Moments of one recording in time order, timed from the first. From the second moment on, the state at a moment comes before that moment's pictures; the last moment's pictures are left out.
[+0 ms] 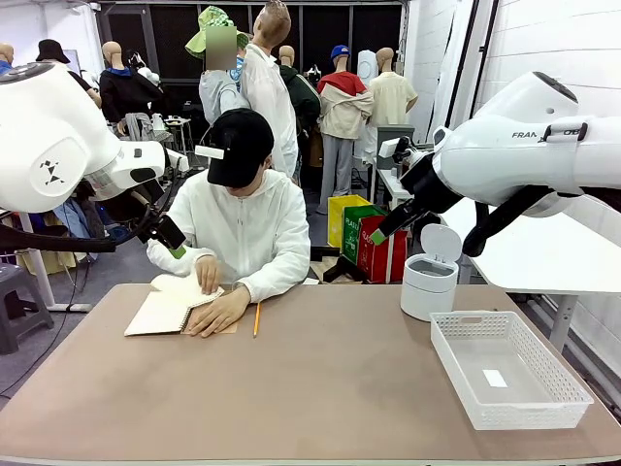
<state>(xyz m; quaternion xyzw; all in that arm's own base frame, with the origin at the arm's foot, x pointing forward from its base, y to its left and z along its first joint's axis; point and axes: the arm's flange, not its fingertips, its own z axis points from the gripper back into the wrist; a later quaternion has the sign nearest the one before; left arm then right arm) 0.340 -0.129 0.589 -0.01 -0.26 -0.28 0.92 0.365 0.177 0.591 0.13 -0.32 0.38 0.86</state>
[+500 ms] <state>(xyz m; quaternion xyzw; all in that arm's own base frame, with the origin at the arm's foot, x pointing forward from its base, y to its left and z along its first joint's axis) 0.340 -0.129 0.589 -0.01 -0.26 -0.28 0.92 0.365 0.177 0.591 0.13 -0.32 0.38 0.86</state>
